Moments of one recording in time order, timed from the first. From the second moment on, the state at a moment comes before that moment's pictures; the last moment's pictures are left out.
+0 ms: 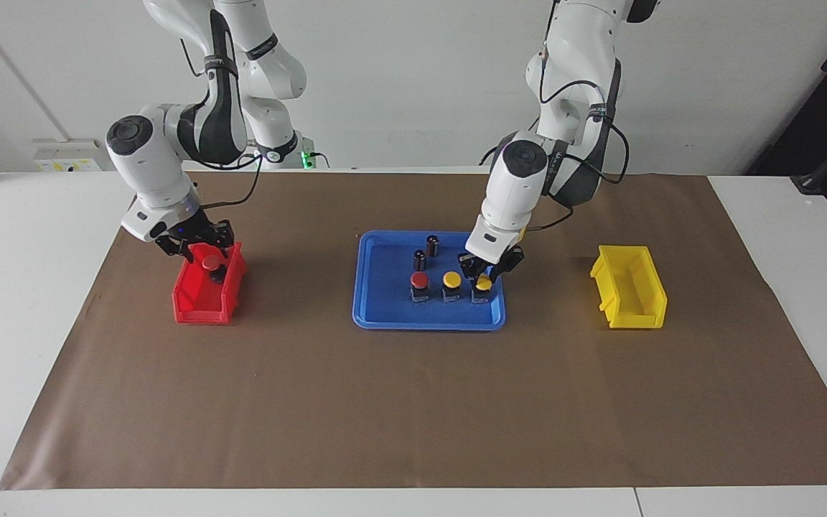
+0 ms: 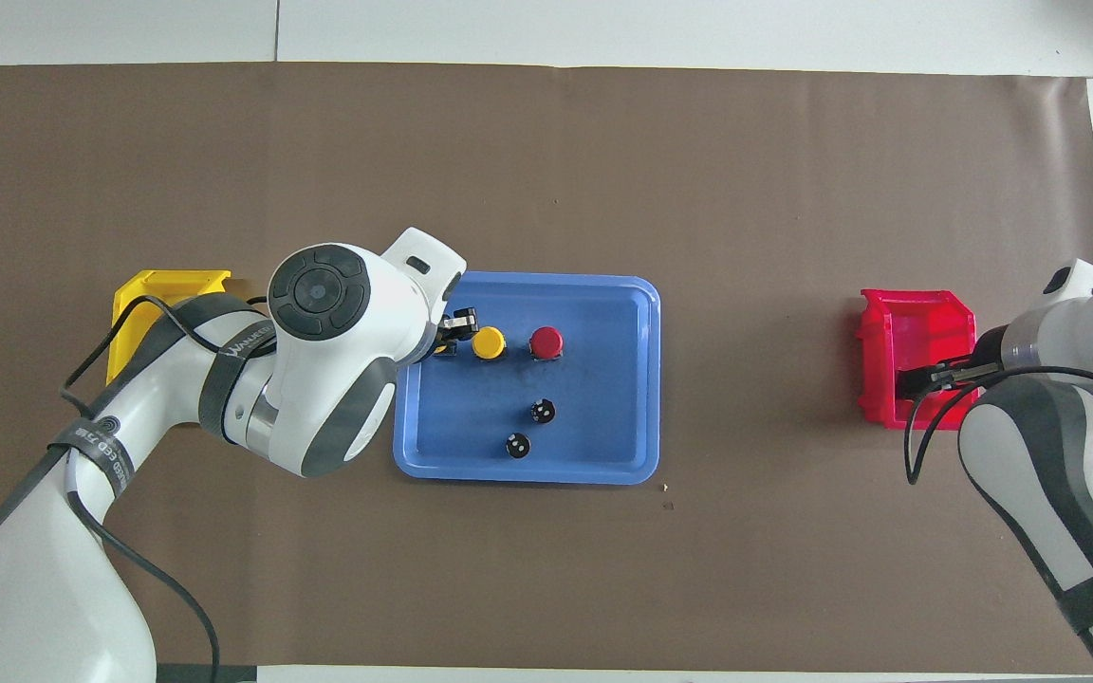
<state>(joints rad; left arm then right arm) -0.48 0.21 -0.10 -1.99 -0.02 2.26 -0.69 -0.17 -0.08 0.07 -2.21 -0.01 2.07 -0.27</state>
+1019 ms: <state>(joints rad) 0.02 0.05 -0.06 -1.88 -0.02 1.84 0.06 0.49 0.32 0.09 -1.62 -0.01 2.05 0.63</state>
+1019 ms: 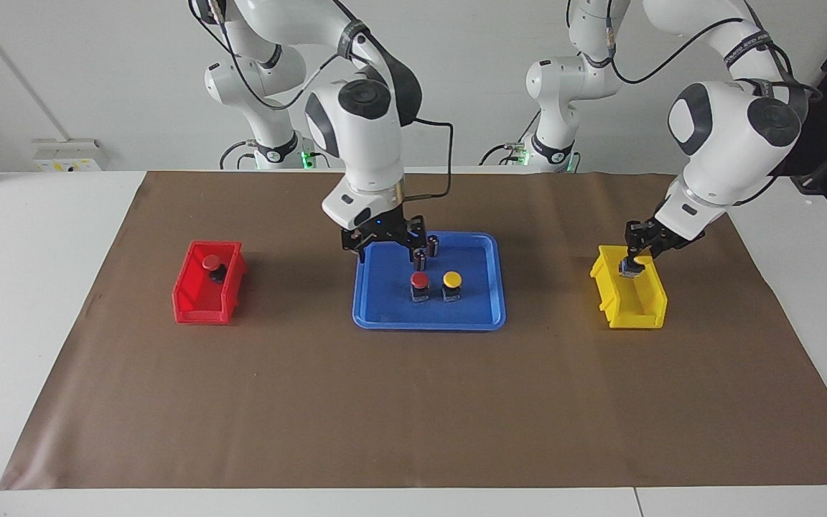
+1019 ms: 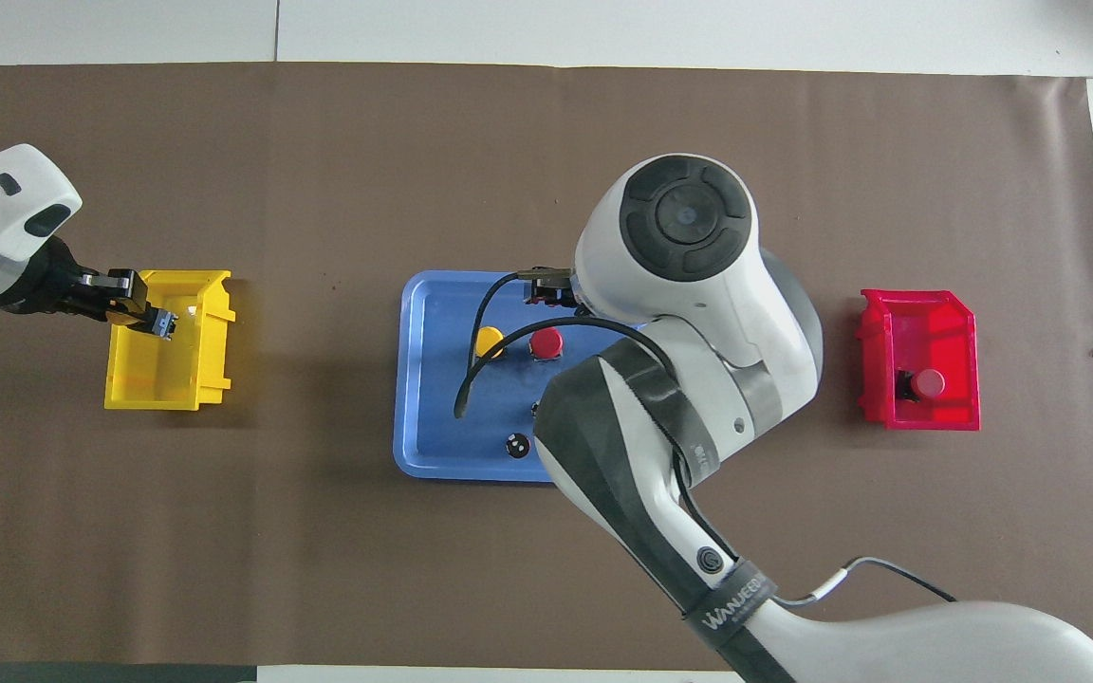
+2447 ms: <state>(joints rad) 0.06 -0.02 -0.07 -1.91 -0.02 1.81 0.06 0.55 0.40 0.08 -1.76 -0.02 2.22 0.69</state>
